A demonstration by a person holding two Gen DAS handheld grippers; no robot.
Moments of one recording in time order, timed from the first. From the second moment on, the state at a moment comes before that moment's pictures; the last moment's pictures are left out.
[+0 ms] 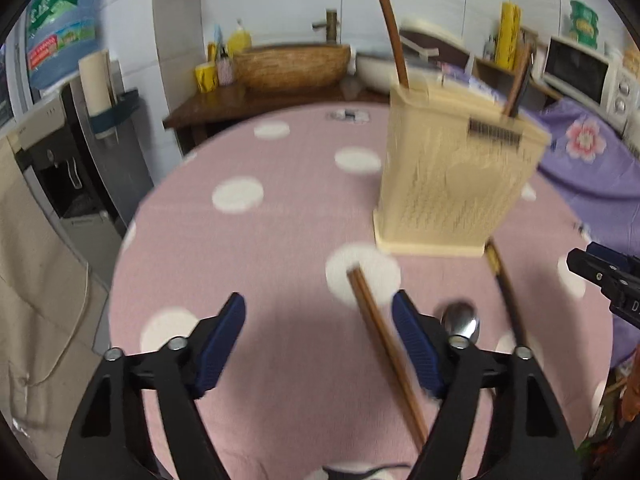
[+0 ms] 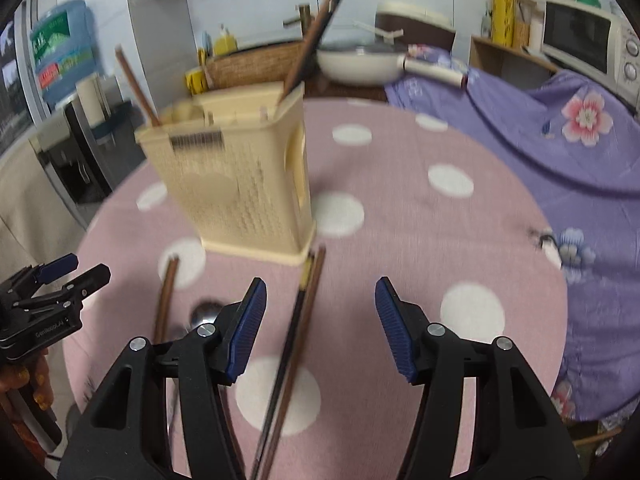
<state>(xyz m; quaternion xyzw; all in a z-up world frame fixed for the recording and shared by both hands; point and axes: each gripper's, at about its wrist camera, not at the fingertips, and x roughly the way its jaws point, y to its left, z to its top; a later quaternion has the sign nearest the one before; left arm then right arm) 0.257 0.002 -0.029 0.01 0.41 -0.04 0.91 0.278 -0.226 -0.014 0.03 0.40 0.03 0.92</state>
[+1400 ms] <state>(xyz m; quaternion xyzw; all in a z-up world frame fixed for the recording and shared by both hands) 0.244 -0.019 -0.078 -0.02 0.47 -0.05 0.88 0.276 -0.213 -0.086 0.02 0.48 -0.04 0.88</state>
